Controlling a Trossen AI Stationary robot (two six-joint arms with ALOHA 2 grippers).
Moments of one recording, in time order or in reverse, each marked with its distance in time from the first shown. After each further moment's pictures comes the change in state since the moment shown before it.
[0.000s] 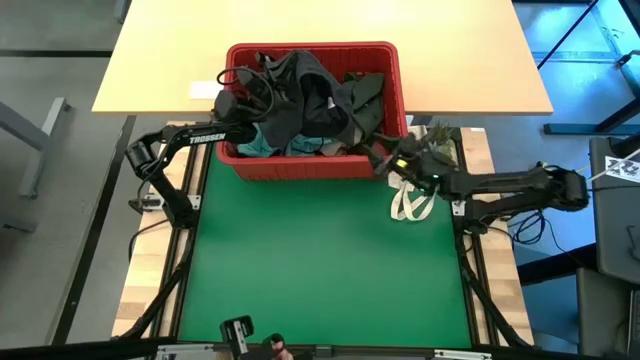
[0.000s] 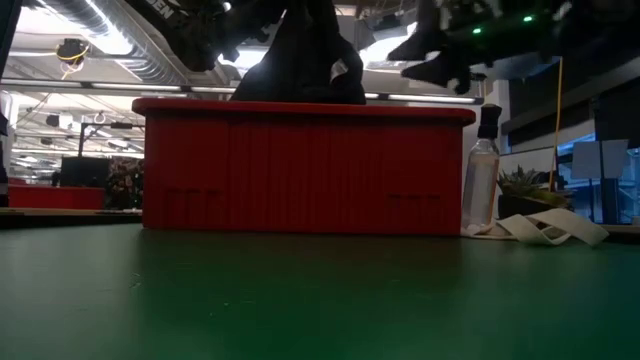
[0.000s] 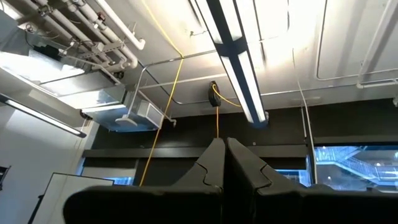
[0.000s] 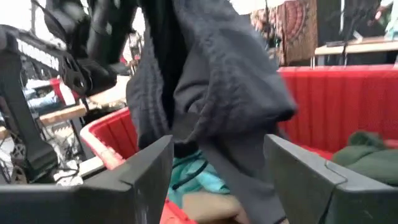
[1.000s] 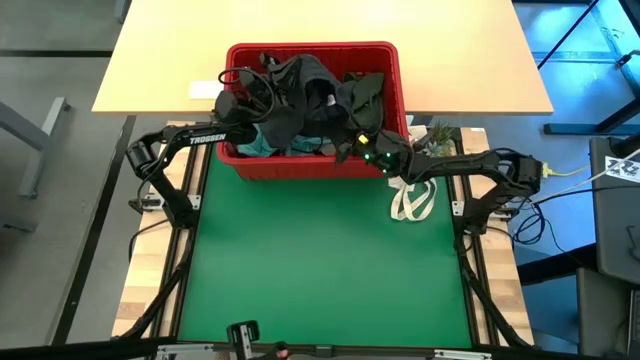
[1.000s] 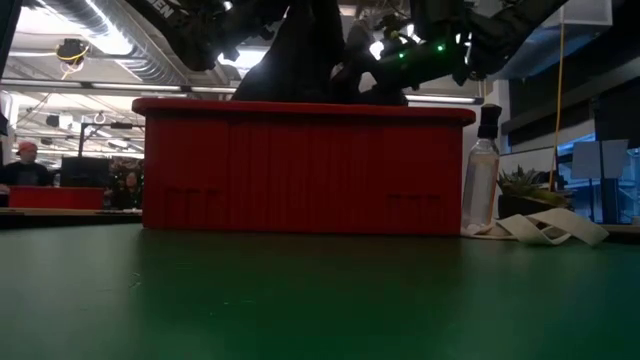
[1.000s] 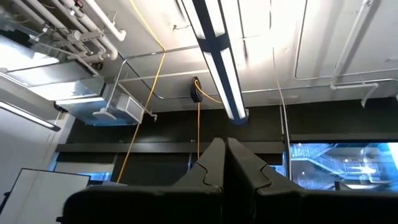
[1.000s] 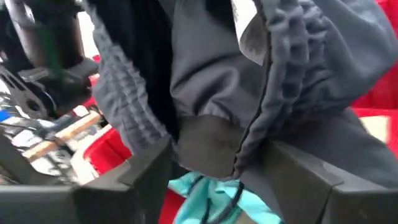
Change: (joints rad) left arm -0.009 0.000 0.000 -0.001 0.074 -0.051; right arm -0.144 0.396 0.301 0.002 -0.189 0.308
